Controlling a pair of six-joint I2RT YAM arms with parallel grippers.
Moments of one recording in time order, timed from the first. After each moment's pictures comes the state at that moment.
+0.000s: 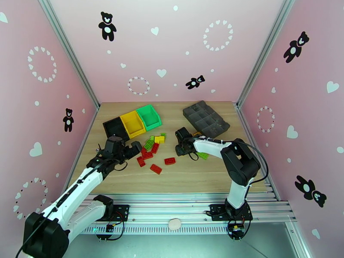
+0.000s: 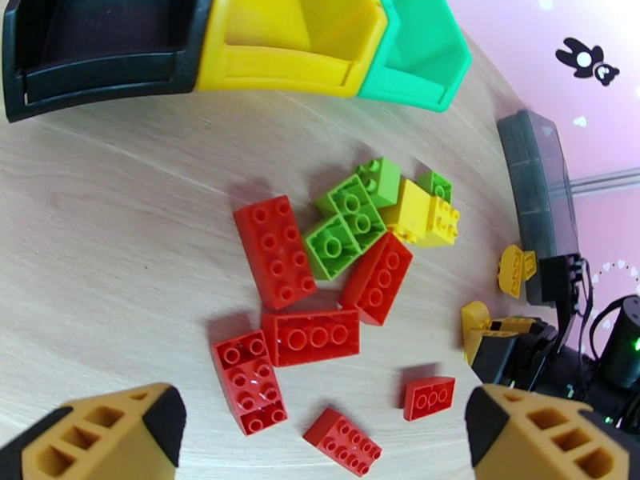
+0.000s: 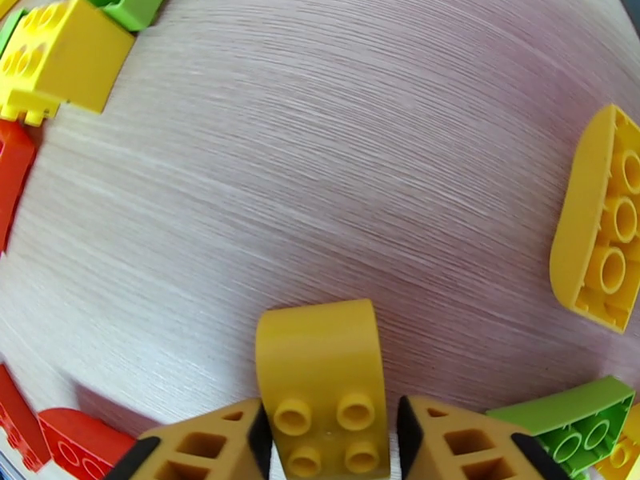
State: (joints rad) left arm -0.28 0.97 0.62 -0.42 0.13 -0.82; right arm 0.64 1.83 1.10 -0.44 0.08 0.25
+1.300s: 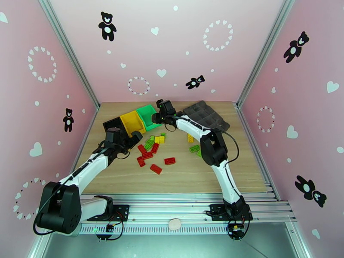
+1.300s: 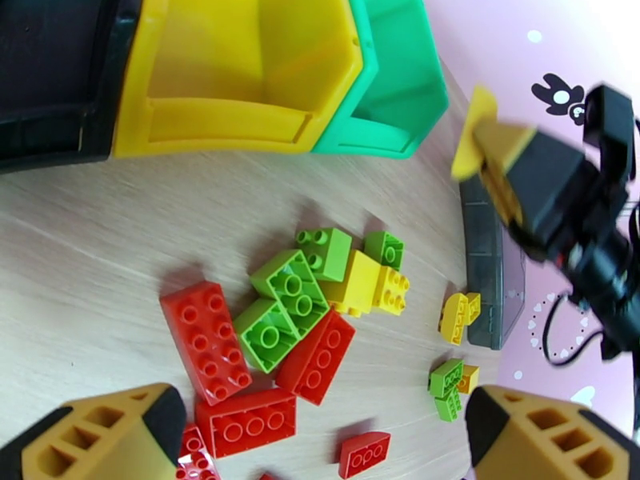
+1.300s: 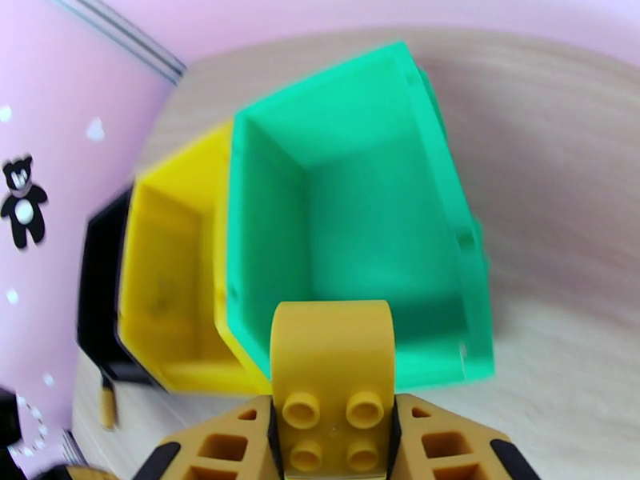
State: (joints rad) left arm -0.16 1.24 0.67 -0.12 0.35 -0.87; right arm 0.64 2.38 2.08 -0.36 -0.18 0.49
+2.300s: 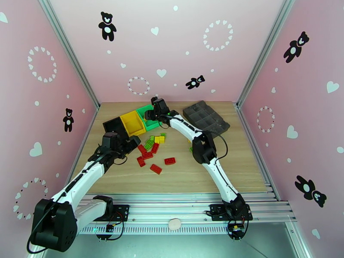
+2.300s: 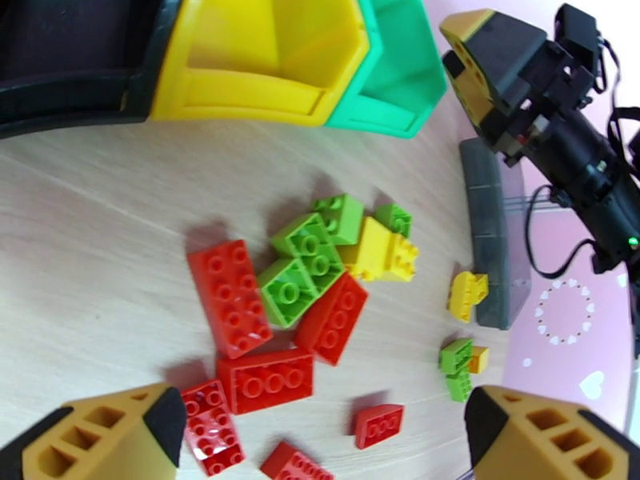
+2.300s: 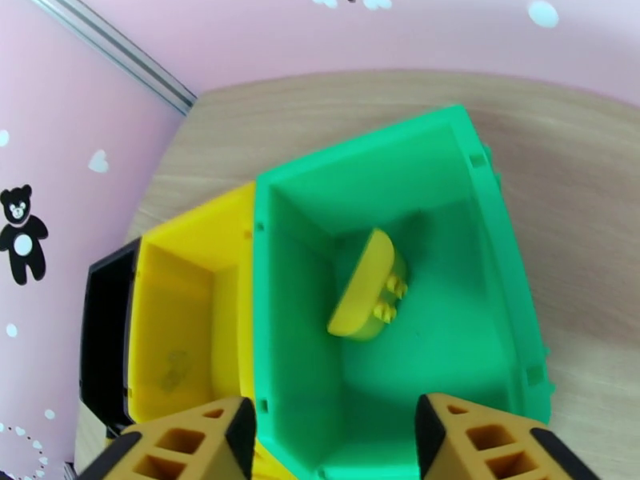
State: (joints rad) left arm -0.17 1.10 0.62 -0.24 0.31 -0.83; right arm 0.67 2.53 2.32 -0.42 -0.14 0.46
